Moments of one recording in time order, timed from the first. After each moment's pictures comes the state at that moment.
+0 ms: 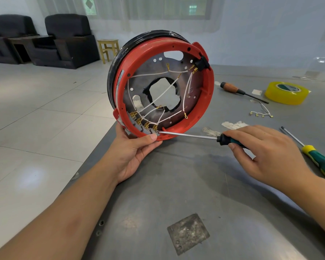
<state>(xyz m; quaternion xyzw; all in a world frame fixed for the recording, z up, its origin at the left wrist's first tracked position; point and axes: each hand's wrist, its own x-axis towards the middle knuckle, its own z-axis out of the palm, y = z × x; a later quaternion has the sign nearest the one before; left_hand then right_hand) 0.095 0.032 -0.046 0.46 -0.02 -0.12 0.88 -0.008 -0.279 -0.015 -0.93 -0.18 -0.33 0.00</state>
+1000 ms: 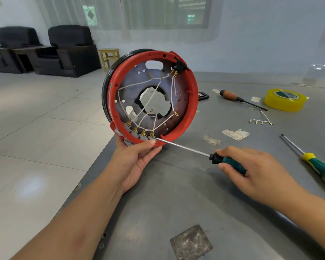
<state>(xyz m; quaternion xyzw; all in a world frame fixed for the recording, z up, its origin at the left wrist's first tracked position) 0.097 0.028 -0.041 0.43 -0.01 -0.10 0.90 -0.021 -0.255 -0.018 -0.95 -0.16 -0.22 0.14</state>
